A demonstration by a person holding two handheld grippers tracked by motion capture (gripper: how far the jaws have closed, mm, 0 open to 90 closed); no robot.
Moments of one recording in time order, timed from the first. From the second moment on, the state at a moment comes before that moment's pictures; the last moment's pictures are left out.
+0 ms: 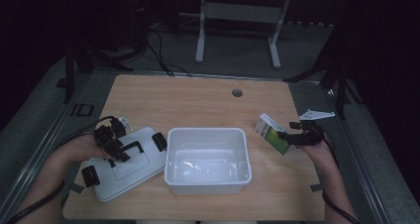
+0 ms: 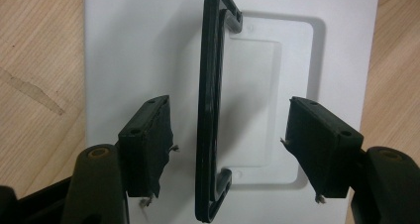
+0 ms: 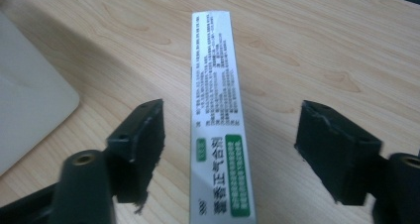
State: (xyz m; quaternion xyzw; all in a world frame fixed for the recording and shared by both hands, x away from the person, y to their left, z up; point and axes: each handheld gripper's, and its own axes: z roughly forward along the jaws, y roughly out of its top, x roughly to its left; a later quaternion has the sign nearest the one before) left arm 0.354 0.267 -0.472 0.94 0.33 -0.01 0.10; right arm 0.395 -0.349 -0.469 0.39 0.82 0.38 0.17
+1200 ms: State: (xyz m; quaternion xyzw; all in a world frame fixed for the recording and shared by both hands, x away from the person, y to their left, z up) left arm 0.353 0.260 -0.478 0.94 0.32 -0.01 0.09; right arm 0.438 -0.321 -0.474 0.39 0.88 0.24 0.10
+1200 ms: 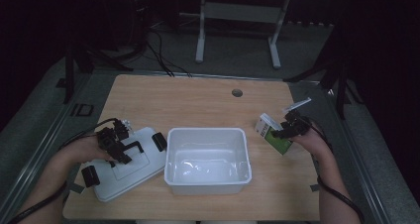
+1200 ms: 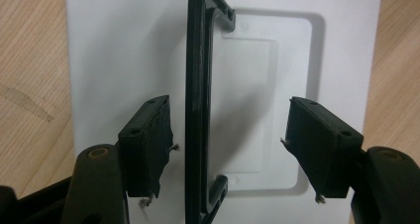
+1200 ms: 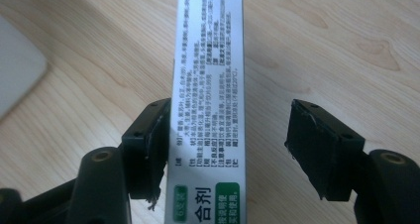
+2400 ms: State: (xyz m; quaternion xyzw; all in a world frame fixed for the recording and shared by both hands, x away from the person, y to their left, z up) left arm 0.352 0.257 -0.483 0.94 0.32 -0.02 0.08; right arm 0.452 -0.288 -0.472 0.34 0.93 0.12 0.07
